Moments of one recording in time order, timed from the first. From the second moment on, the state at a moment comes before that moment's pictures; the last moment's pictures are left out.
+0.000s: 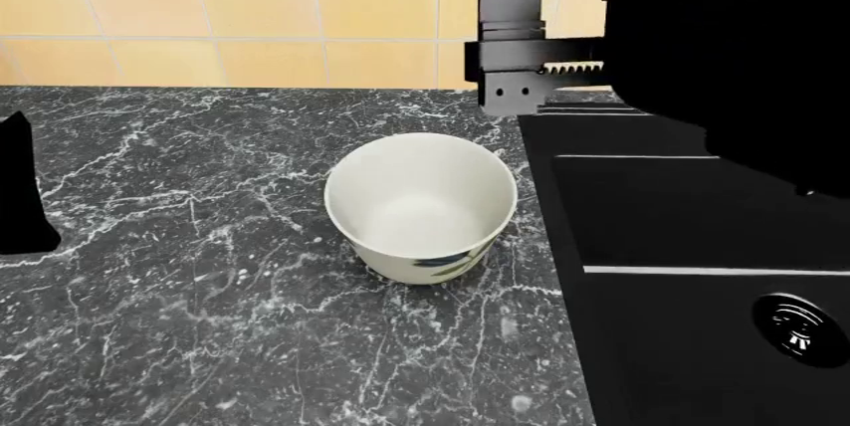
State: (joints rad) left arm -0.34 -1.10 -0.66 0.79 -1.91 -0.97 -0.96; right arm 2.04 0.70 -1.26 -0.28 2.57 0.54 1.48
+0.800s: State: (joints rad) left arm -0.32 -1.08 -0.65 0.80 -1.88 -0.98 -0.95; right arm 2.05 0.63 -1.34 -0.17 2.67 0.55 1.44
